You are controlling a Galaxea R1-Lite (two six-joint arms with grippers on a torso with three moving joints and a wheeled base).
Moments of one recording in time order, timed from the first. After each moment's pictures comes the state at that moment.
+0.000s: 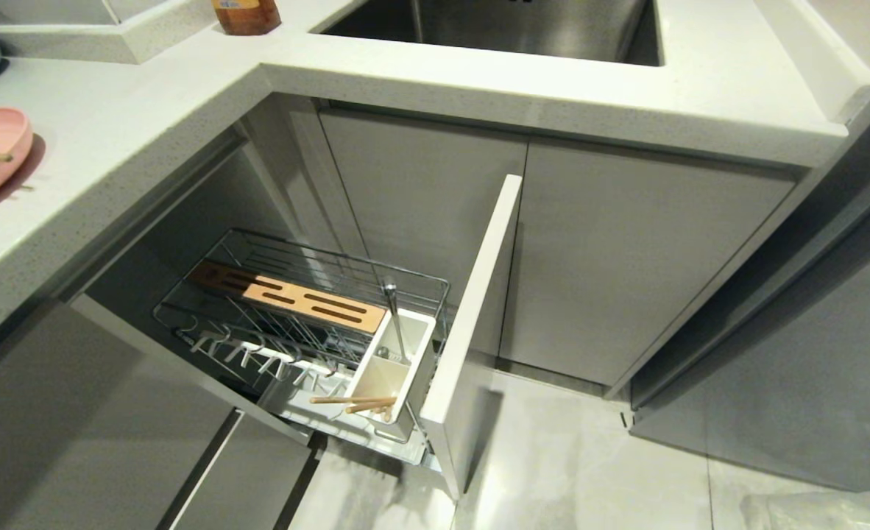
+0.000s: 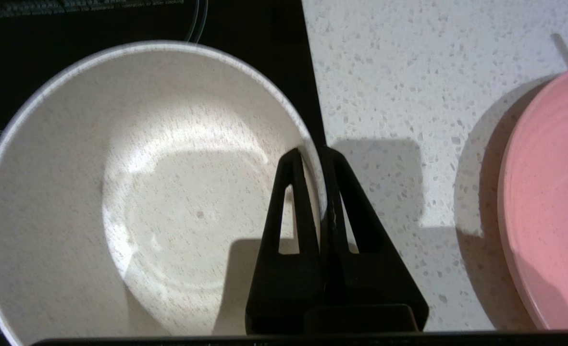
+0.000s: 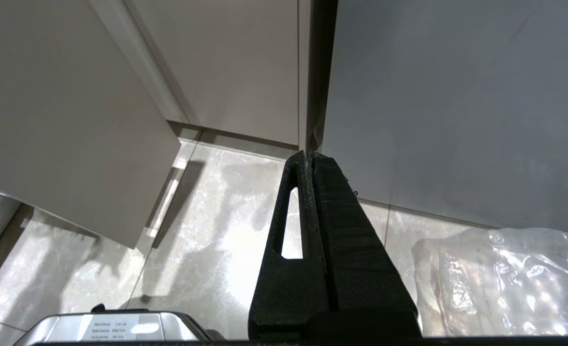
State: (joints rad) left arm 1.00 1.36 -1.40 0.36 -0.02 -0.37; right arm 0.00 0.00 0.00 0.00 -0.02 0.04
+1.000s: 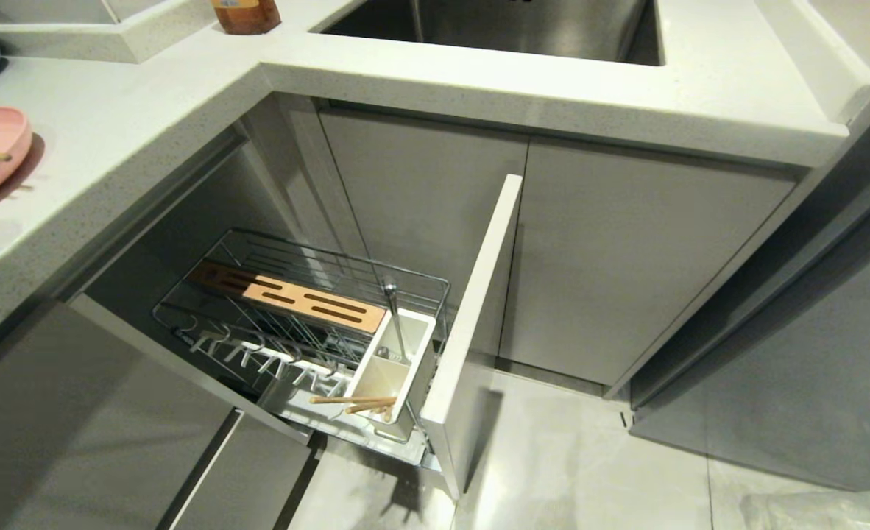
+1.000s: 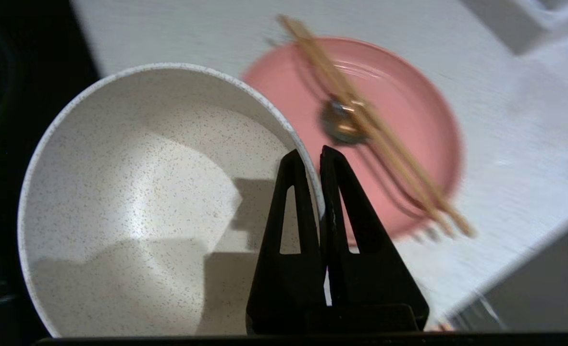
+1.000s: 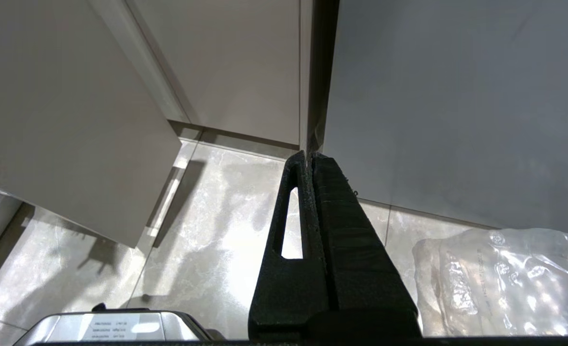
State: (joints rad) left arm 0.72 1.14 -1.54 0.47 -0.08 -0.37; right arm 0.00 0.00 0.00 0.00 -0.02 0.04
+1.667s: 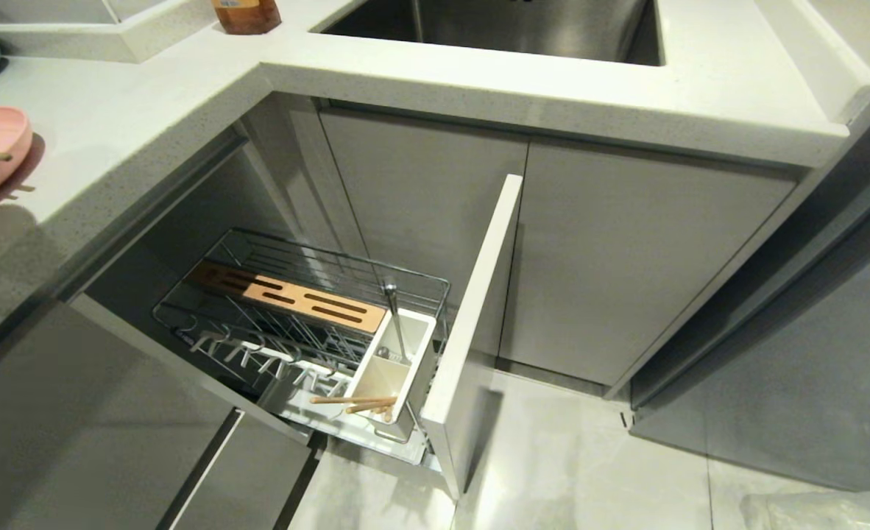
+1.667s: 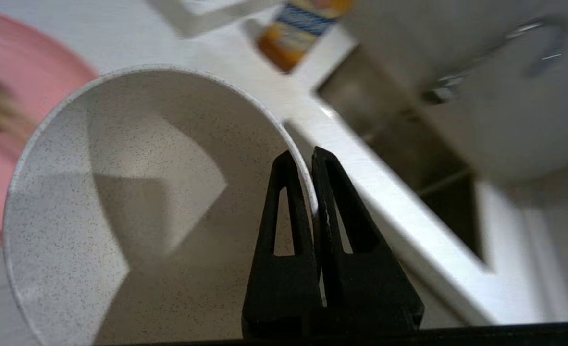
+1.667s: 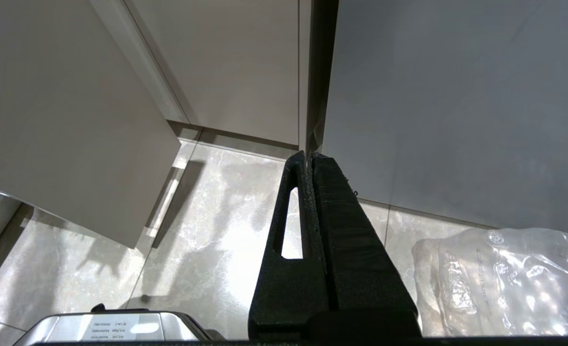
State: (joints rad) left arm 0.03 1.08 -1.55 0.25 0.06 -0.63; right arm 0.00 0.00 0.00 0.00 -0.02 0.04
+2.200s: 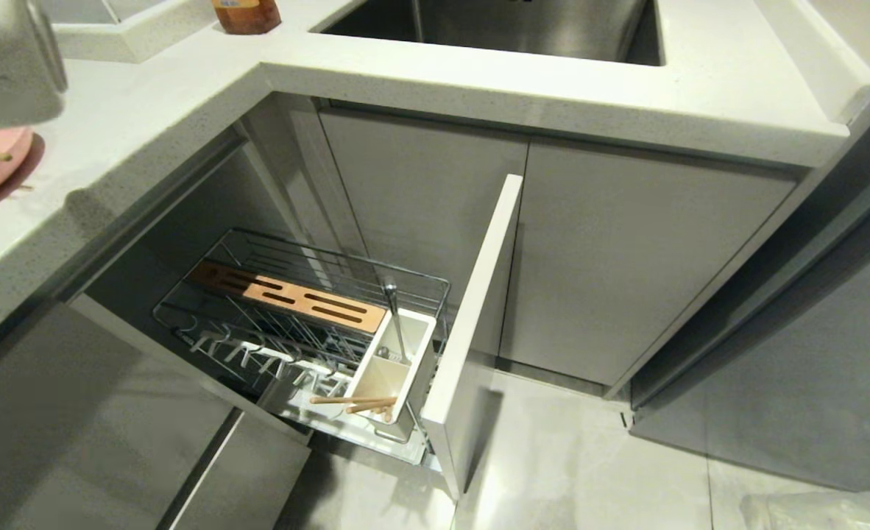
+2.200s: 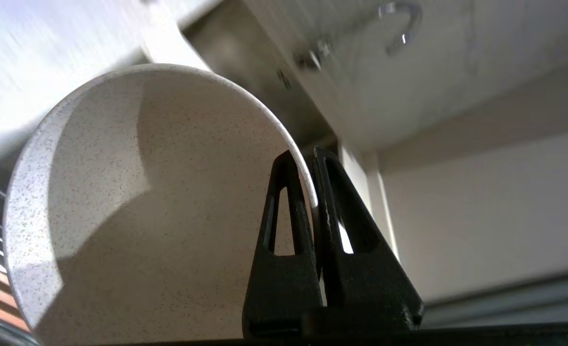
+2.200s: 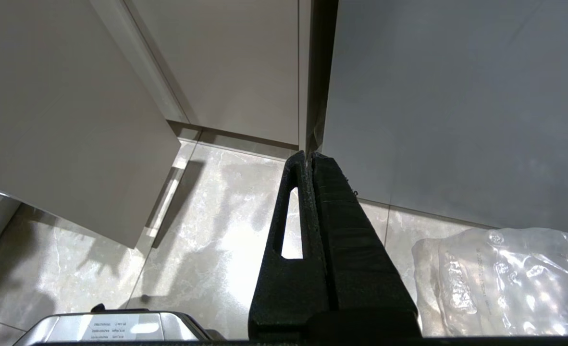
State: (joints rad) left arm -0.29 1.09 -1.34 -0.08 0.06 -0.81; right arm 0.00 0.00 0.00 0.00 -0.02 0.04
